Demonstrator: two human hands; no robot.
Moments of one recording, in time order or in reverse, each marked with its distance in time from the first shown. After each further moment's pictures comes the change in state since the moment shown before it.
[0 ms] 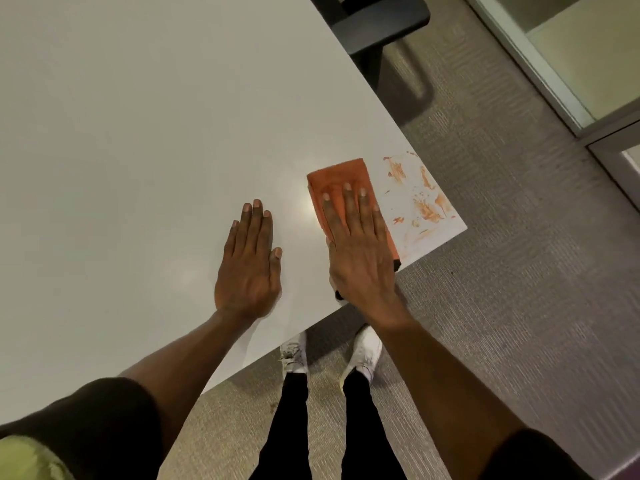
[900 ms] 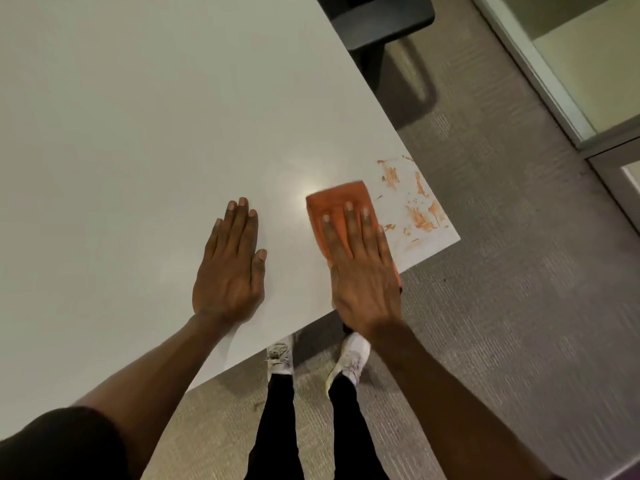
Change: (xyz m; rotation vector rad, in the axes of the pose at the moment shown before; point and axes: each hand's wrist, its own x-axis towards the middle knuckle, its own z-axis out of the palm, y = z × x) left_hand 0.001 0.005 -0.002 -0.024 0.022 -0.018; right_hand -0.026 0.028 0.002 0.032 -0.023 -0.059
